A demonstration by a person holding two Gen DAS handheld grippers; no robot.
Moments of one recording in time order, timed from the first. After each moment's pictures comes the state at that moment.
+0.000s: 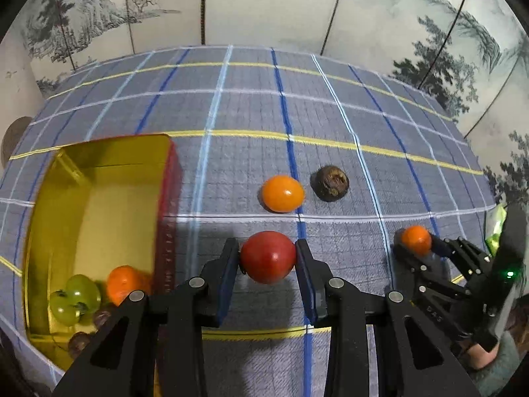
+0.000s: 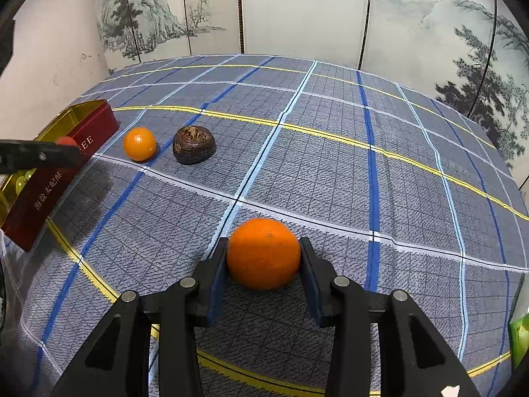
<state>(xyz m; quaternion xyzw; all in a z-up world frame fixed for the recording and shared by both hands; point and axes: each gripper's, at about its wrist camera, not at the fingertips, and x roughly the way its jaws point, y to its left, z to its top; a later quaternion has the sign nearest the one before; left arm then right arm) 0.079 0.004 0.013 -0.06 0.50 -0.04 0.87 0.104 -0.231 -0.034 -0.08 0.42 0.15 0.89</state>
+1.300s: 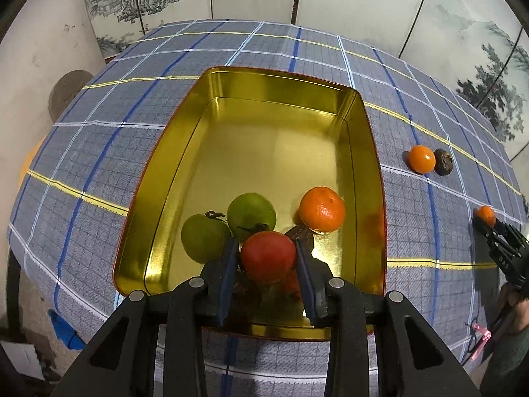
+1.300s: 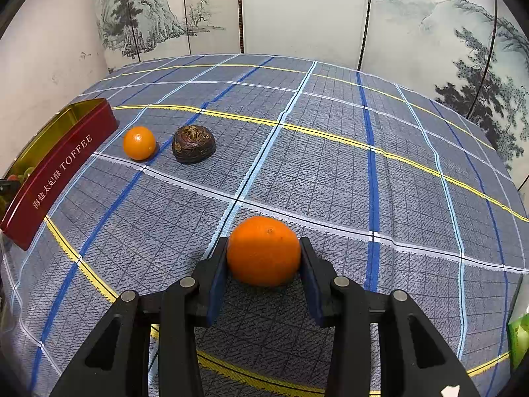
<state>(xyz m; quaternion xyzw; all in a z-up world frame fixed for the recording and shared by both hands) 0.003 0.139 -0.012 -0.09 0.52 0.07 0.85 0.104 -0.229 -0.034 -0.08 0.42 0.15 0.89</state>
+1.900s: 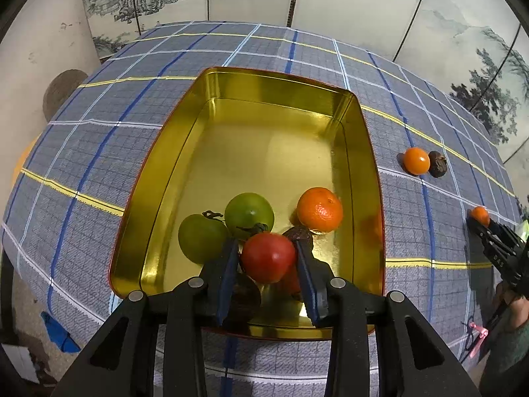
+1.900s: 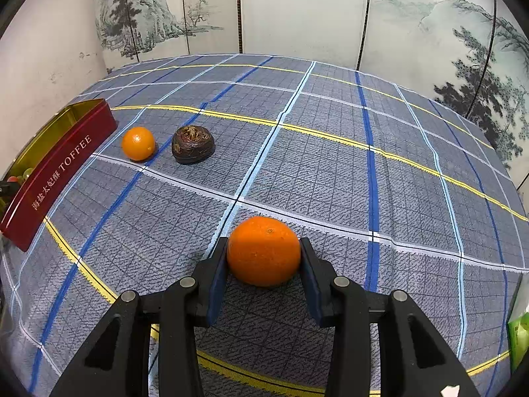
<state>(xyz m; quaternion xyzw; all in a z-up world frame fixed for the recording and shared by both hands) 0.001 0.143 -0.013 -0.09 0.51 0.06 0.85 0.104 -0.228 -0.034 -0.08 0.42 0.15 0.89</state>
